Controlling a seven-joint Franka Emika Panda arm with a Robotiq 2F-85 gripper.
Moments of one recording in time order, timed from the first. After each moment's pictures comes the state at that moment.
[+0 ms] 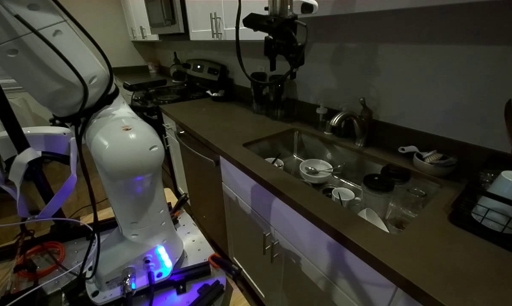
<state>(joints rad) 0.07 -0.38 -0.02 -2.18 0.16 2.00 -0.01</state>
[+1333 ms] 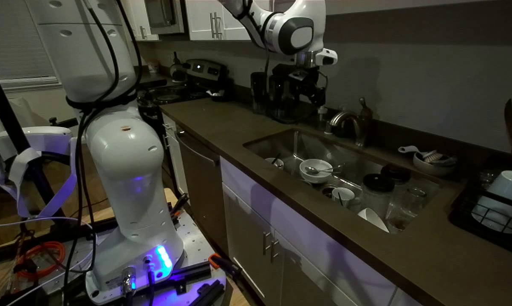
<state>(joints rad) 0.05 -0.02 -0.03 -2.14 0.15 2.35 -0.02</state>
